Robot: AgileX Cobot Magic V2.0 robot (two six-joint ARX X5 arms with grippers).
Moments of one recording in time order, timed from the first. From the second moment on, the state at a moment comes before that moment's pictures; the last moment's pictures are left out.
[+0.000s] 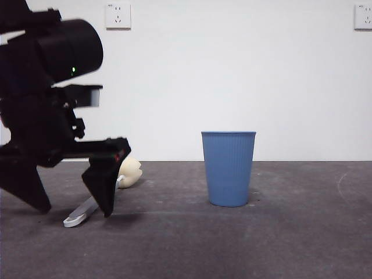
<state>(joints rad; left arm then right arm) -0.55 1.55 0.79 -0.32 -0.13 -0.31 0.05 0.79 0.91 -0.95 -0.63 -0.10</state>
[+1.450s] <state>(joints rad) -0.57 1.37 0.91 -0.47 -0.05 -0.31 0.05 0.80 0.91 -0.92 -0.63 -0.06</state>
